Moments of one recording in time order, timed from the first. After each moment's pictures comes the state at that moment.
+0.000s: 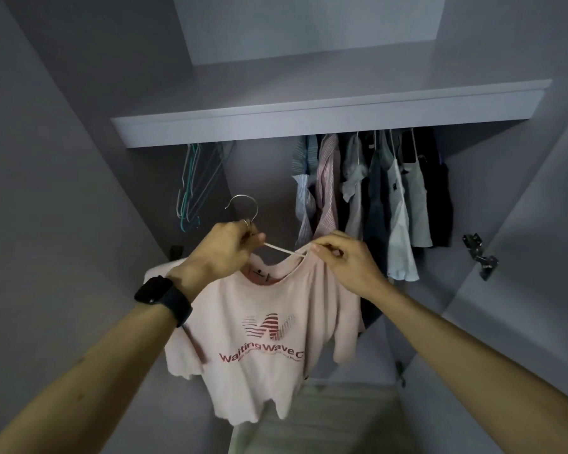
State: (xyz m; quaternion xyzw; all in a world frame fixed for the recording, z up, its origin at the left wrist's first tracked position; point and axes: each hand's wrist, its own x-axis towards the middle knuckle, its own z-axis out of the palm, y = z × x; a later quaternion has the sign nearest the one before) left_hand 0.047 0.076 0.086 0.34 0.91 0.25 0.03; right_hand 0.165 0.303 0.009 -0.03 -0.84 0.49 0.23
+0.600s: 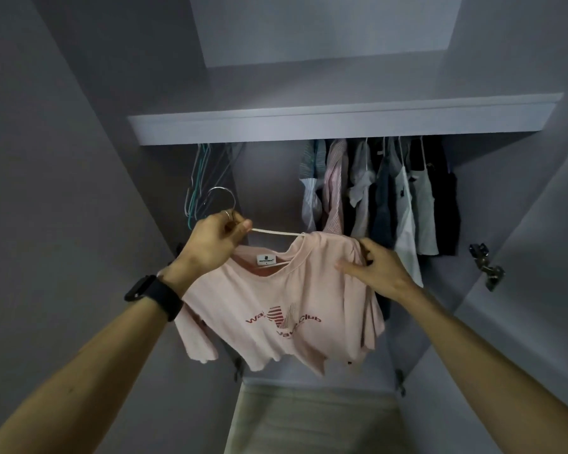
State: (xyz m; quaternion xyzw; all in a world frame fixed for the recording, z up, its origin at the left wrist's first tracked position) left_hand 0.038 0.054 0.091 0.28 0.89 0.35 -0.01; right_hand 0.176 0.355 -0.009 -0.16 -0.87 0.45 0.10
